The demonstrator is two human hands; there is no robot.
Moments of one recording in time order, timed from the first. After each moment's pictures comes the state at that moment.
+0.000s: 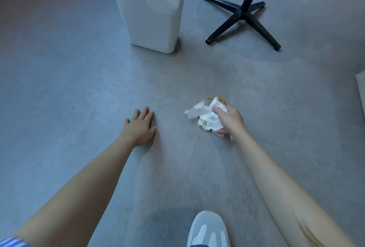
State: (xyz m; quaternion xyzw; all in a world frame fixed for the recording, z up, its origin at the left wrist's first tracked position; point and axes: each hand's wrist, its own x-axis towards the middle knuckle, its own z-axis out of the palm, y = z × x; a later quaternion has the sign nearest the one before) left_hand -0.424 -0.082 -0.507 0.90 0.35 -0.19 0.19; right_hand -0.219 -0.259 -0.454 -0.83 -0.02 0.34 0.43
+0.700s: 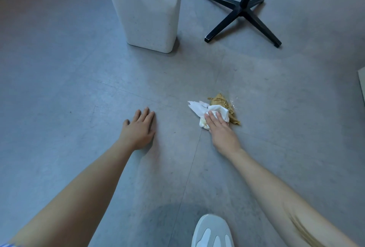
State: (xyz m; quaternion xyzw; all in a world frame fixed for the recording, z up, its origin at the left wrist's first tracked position) left_hand -0.425 -0.076 -0.516 0.91 0.32 -0.19 0.16; right_hand -0.227 -0.284 -0.527 -0.86 -0.49 0.13 0.00
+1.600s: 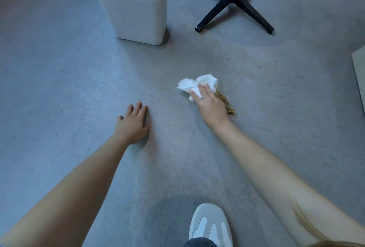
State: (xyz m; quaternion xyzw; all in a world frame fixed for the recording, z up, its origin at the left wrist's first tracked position) left_hand -0.420 -0.077 -0.519 0.92 0.33 -0.17 0.15; right_hand -0.219 -0.237 -0.488 -0.86 -0.50 0.07 0.01
